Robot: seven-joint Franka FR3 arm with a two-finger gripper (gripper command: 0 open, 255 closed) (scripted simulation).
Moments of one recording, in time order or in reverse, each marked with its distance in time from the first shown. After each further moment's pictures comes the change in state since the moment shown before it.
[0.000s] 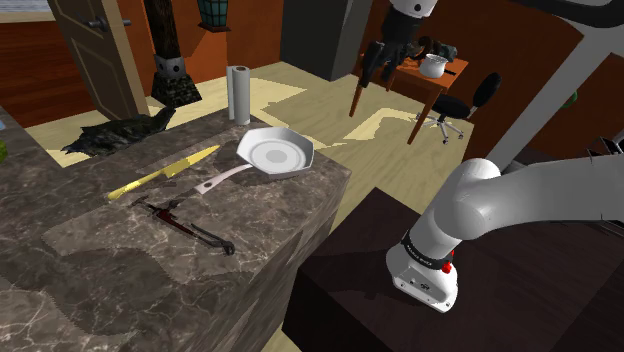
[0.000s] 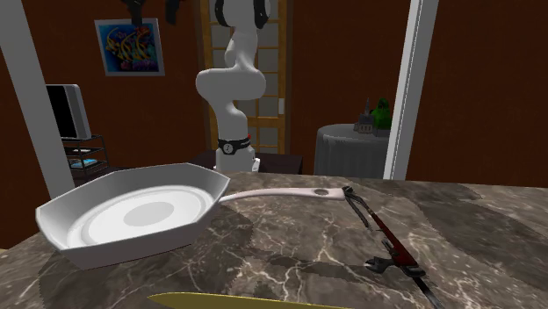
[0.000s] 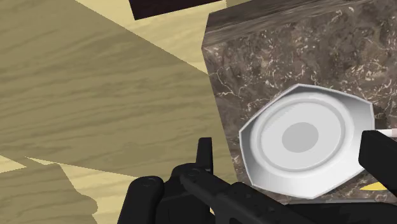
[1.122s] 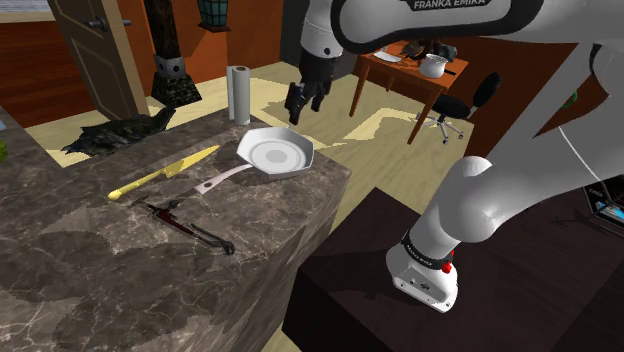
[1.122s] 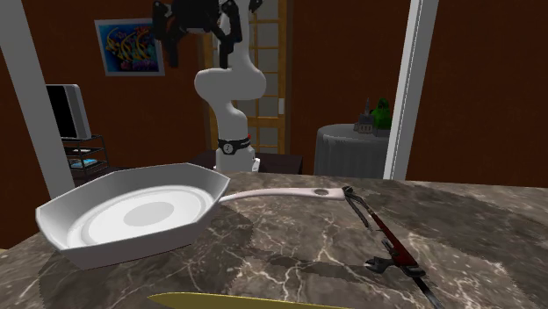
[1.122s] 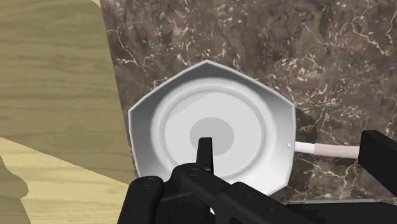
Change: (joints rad) arm 0.136 0.341 0.184 0.011 0.085 0.282 0.074
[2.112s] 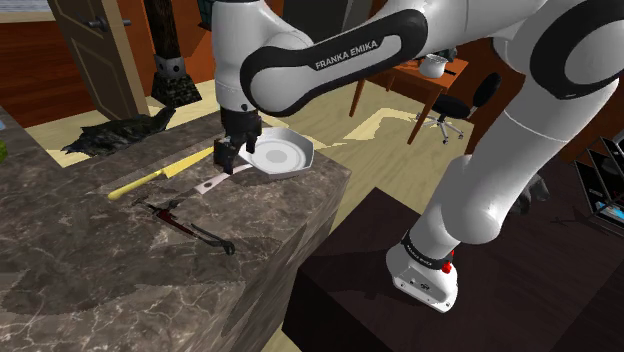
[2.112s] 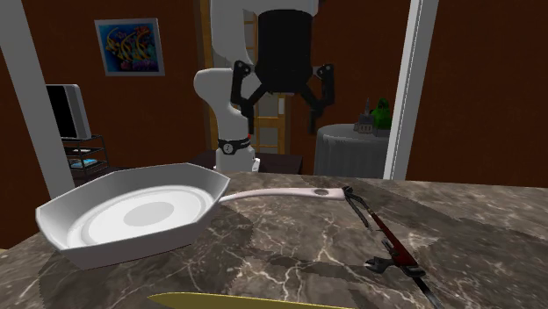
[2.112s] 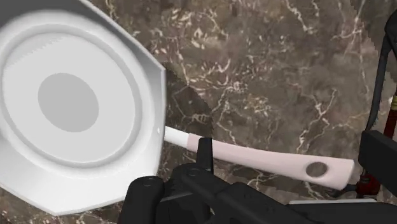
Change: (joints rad) arm 0.105 0.445 0.174 0.197 -0.052 0.196 0.101
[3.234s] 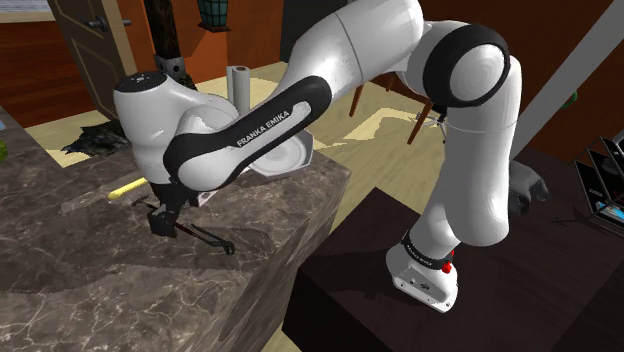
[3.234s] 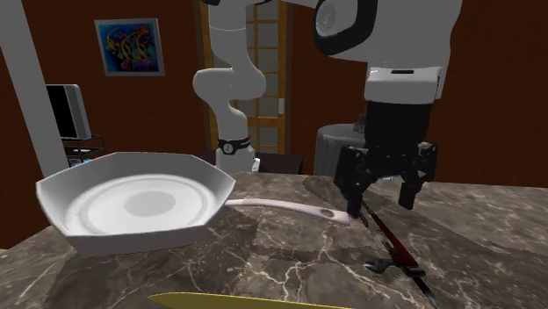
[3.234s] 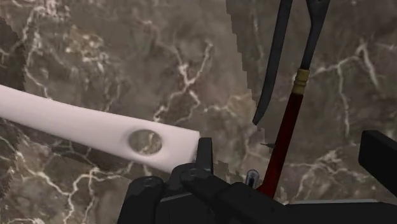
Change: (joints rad) arm 0.166 0.472 0.064 0.333 -0.179 0.065 0.111
